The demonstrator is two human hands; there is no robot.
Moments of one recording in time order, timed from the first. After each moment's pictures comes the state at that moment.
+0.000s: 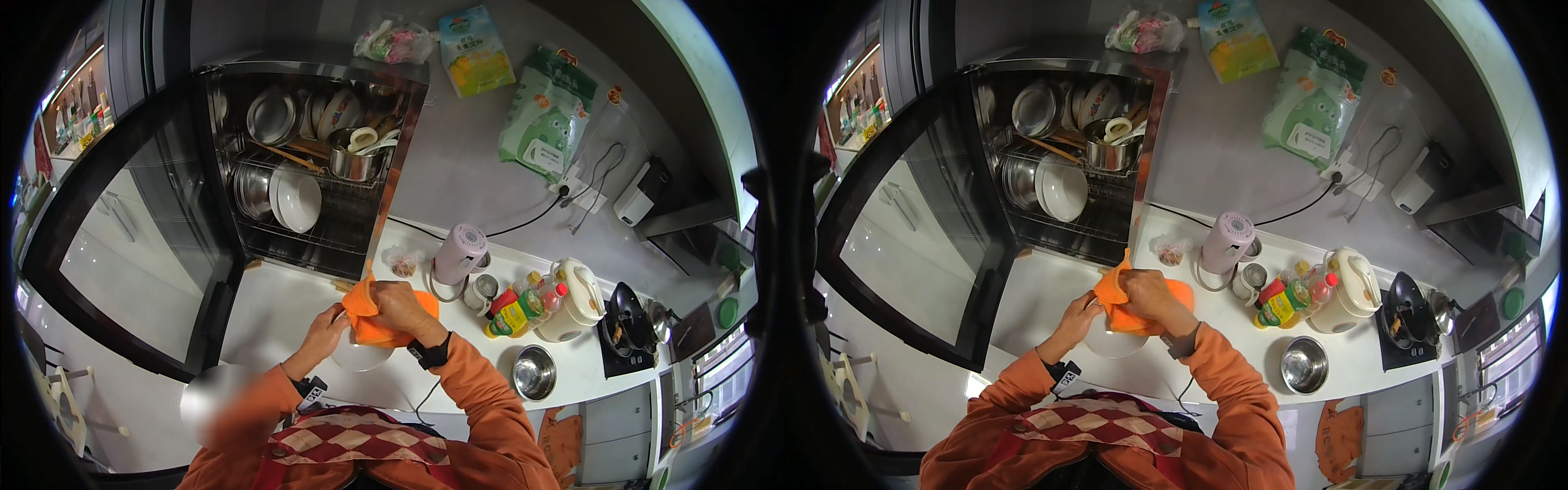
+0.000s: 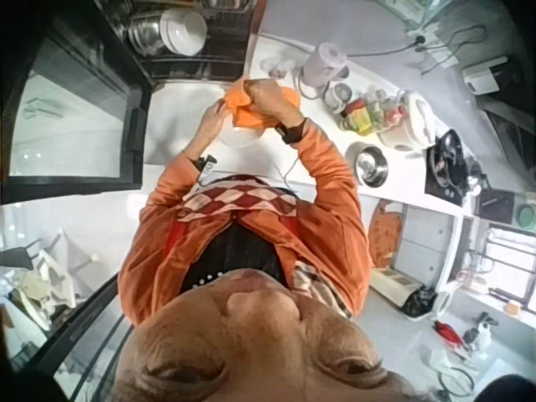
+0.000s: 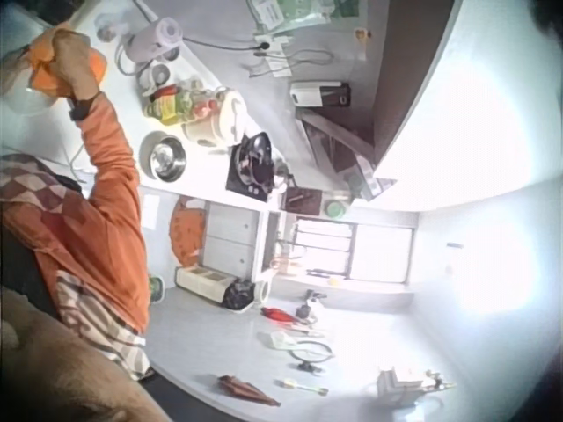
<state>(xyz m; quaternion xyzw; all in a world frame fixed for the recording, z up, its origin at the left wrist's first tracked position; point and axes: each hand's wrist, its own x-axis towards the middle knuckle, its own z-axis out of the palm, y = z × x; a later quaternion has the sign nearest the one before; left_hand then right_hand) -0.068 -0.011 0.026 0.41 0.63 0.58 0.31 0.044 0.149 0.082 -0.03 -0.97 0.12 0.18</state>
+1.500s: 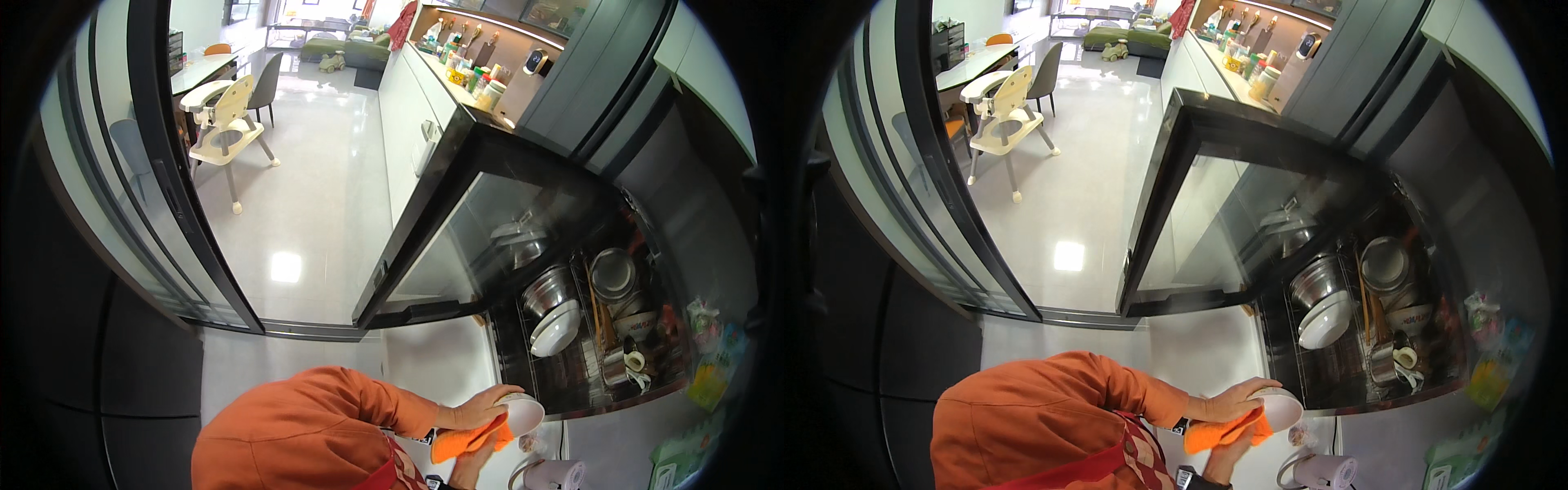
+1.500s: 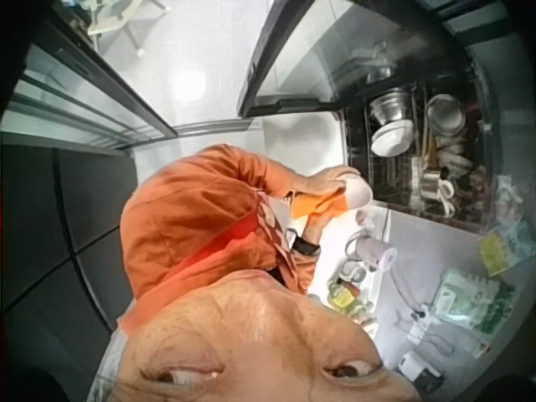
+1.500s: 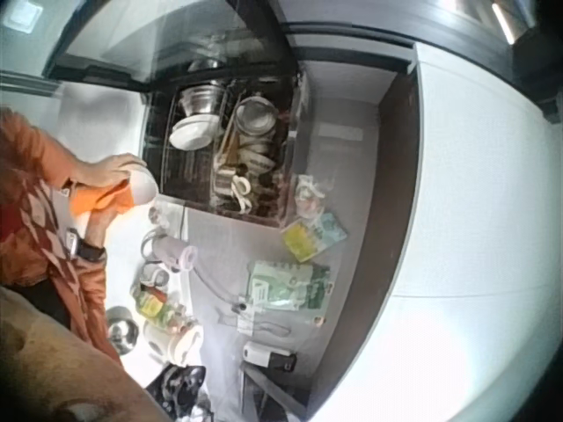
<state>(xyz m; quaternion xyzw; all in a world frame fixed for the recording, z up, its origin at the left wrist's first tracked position) -0.077 -0.026 0.026 0.28 0.58 0.76 0.08 0.012 0.082 -0.034 -0.17 -0.41 0.88 0.15</state>
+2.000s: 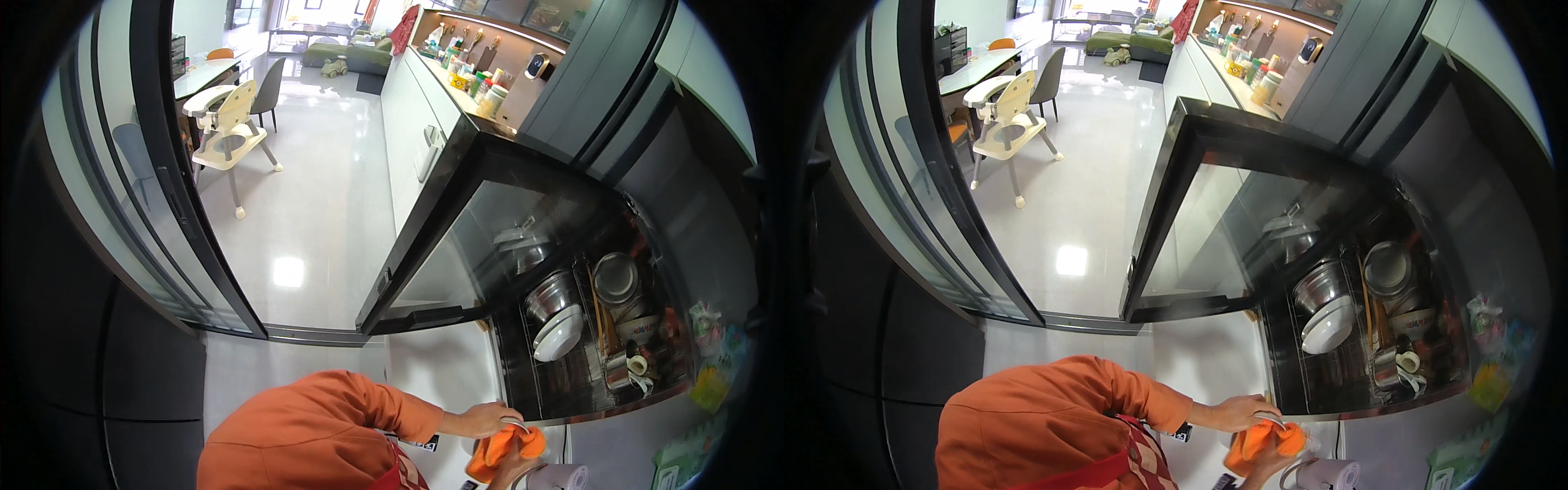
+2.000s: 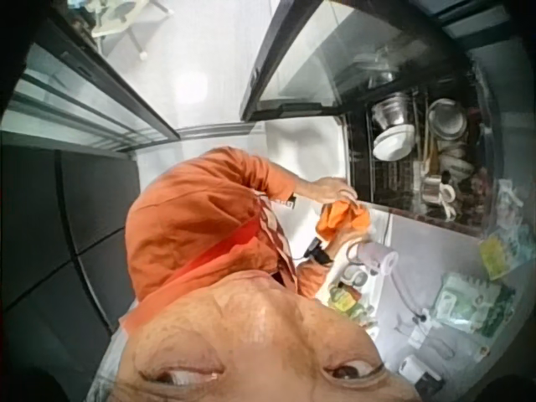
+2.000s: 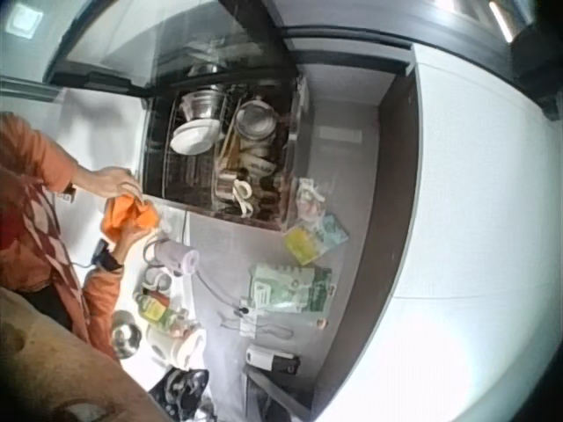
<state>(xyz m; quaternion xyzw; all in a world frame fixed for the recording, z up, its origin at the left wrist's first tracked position) -0.078 -0.019 0.019 0.36 0.72 0.57 0.17 0.013 0.125 0.031 -0.18 -0.88 0.31 0.32</state>
